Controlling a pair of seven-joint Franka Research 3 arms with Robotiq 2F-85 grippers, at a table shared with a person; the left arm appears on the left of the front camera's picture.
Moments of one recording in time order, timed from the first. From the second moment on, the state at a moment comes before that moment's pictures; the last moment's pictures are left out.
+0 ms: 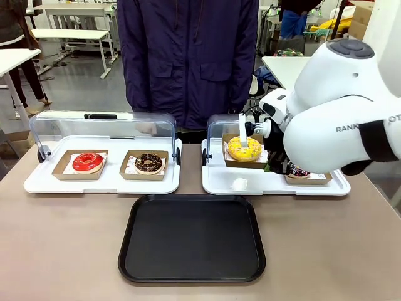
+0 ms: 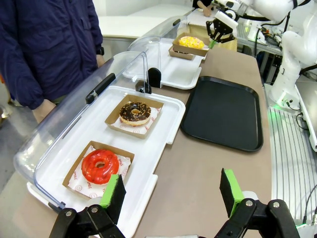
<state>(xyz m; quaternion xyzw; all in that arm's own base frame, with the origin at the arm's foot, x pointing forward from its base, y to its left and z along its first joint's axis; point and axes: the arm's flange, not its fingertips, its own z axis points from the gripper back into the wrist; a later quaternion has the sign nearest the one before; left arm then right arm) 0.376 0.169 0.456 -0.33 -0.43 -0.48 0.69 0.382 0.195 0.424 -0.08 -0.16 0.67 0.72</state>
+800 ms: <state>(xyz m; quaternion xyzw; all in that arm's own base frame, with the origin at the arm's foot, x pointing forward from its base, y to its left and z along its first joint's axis) 0.376 0.169 0.456 -0.33 -0.43 -0.48 0.69 0.356 0.205 0.433 -0.07 -0.17 0.67 0.72</state>
